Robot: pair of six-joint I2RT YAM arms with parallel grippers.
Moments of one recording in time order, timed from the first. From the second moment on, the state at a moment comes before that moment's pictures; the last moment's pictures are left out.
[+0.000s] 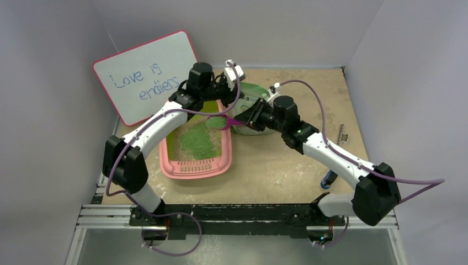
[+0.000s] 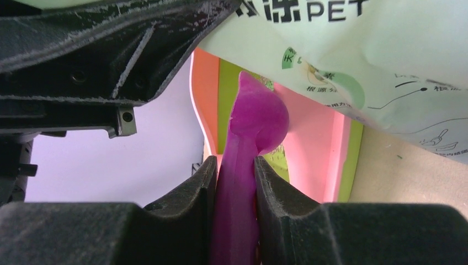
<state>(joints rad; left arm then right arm) -0.53 1.64 1.43 -0.11 0.56 0.27 0.61 1.32 0.95 0.02 -0.22 1.06</state>
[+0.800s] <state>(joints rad) -0.53 1.64 1.43 -0.12 0.55 0.27 0.77 1.43 1.20 -0.28 -0.06 0.79</state>
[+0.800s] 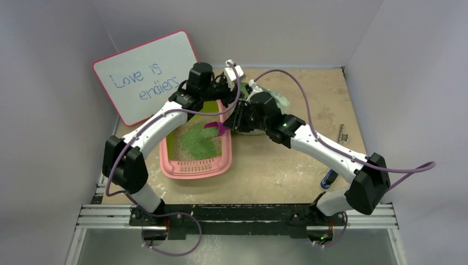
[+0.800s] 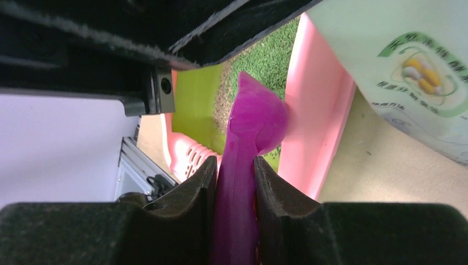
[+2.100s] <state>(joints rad) -0.53 1.63 1.41 -0.12 0.53 0.27 0.39 1.16 1.00 -0.16 -0.77 0.92</state>
